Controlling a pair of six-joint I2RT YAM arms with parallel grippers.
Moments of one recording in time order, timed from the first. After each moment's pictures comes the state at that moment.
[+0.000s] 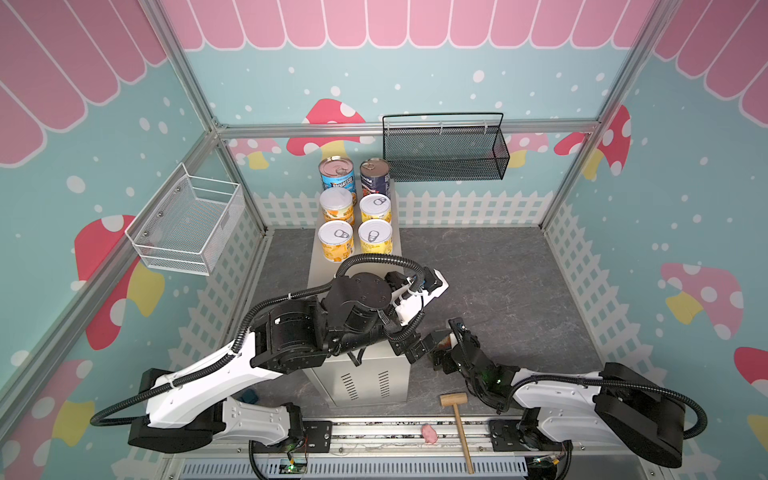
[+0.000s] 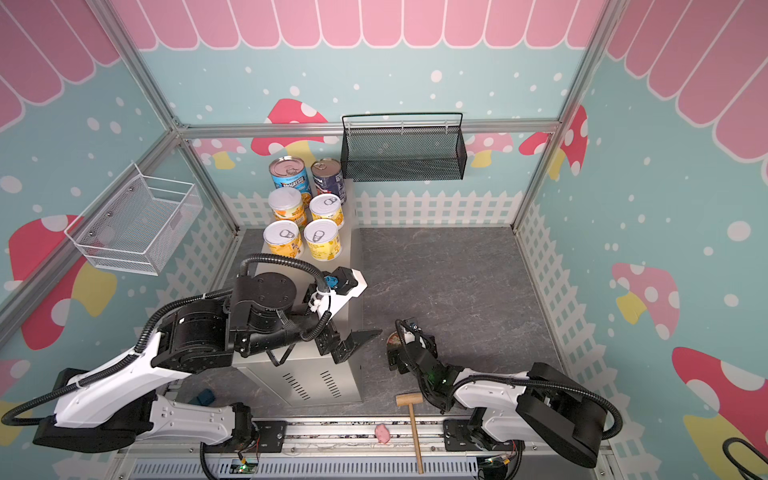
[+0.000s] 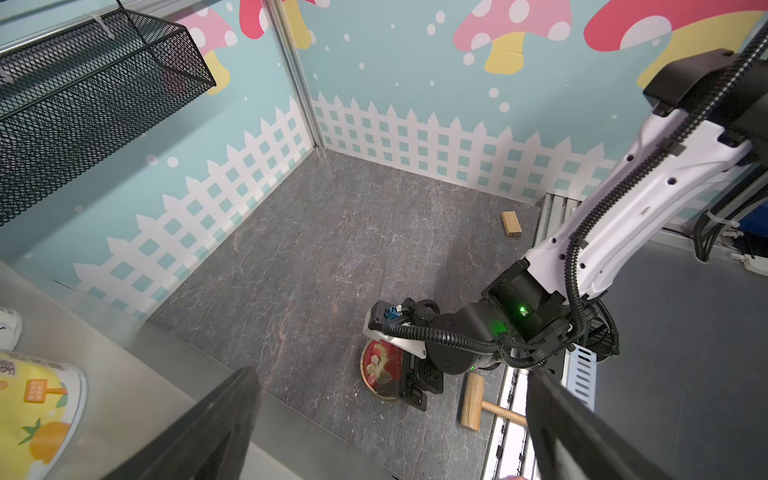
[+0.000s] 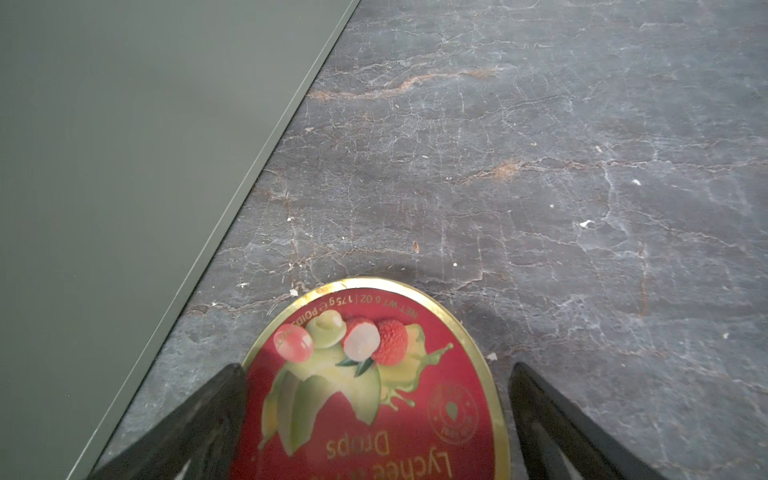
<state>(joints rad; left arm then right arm) -1.24 1.25 1.69 -0.86 -0.19 0.02 0.96 1.21 0.24 0.32 0.45 0.44</state>
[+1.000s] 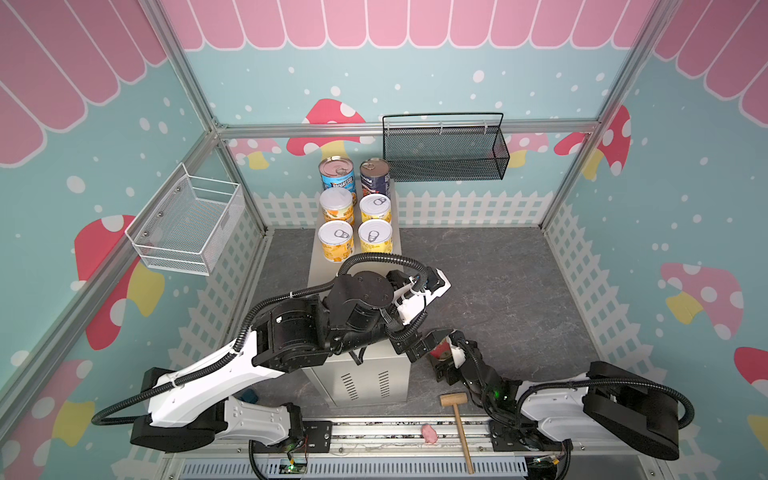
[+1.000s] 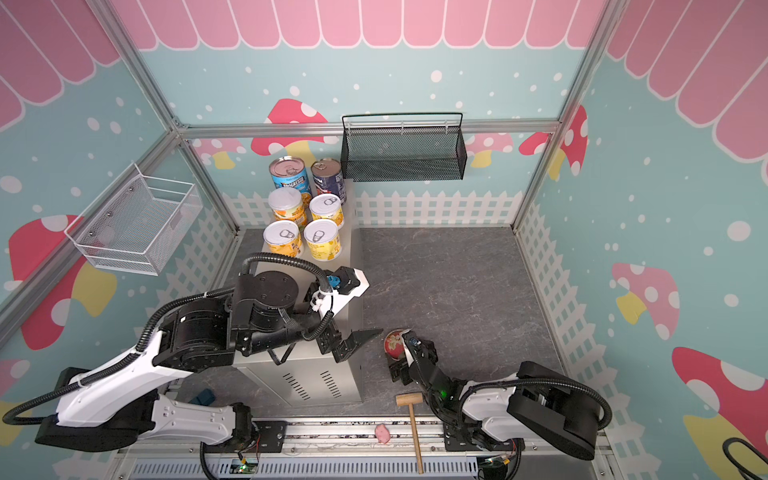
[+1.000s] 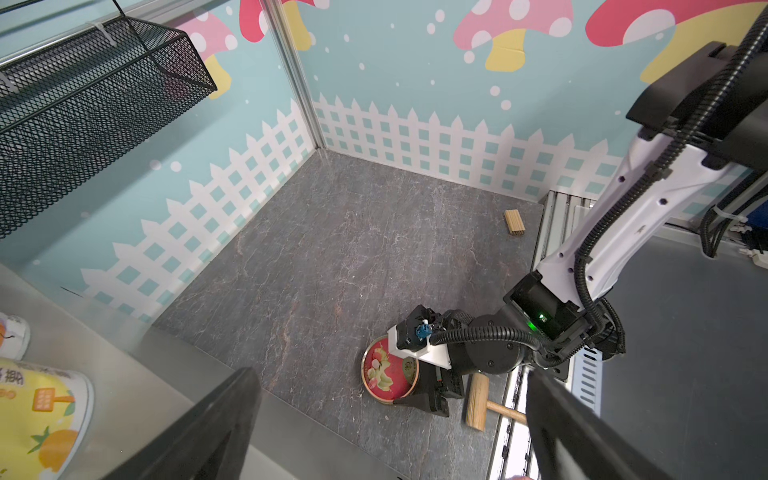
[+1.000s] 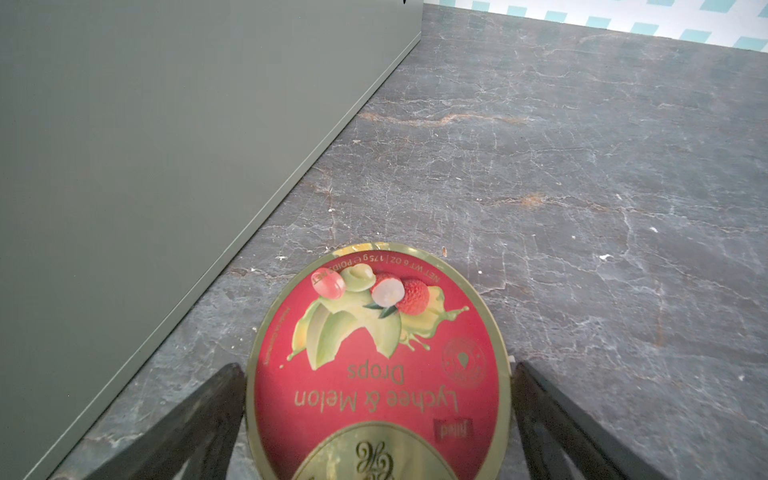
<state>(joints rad) -1.24 1.27 1.71 -0.87 -0.19 0.04 1.04 1.27 0.08 0.69 0.48 0.27</state>
